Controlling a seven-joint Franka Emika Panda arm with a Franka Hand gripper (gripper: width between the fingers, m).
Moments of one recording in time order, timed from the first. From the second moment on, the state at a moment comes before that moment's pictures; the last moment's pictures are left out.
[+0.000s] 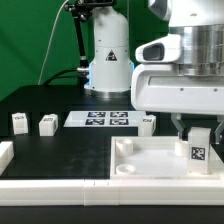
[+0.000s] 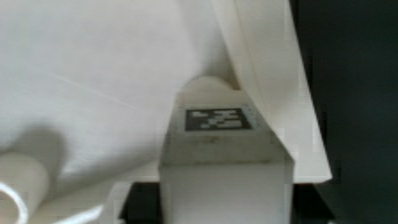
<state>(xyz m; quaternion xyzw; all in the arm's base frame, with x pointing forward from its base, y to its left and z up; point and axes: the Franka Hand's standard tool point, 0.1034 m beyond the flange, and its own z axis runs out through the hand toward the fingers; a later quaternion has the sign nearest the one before) 0.634 0.116 0.078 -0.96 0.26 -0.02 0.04</state>
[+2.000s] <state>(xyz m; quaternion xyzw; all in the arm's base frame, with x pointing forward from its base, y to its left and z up) 0.636 0.110 0.076 -1.00 -0.03 -0.01 0.02</state>
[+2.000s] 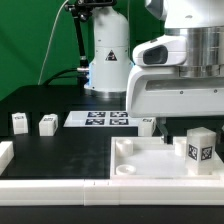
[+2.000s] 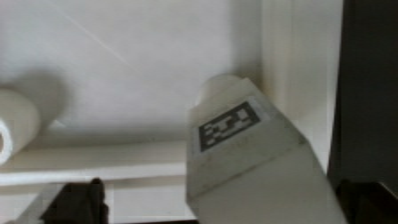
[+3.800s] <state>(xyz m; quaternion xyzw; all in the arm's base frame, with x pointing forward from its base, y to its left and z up) 0.632 0.088 0.076 -0.92 0.39 -0.01 0.00</state>
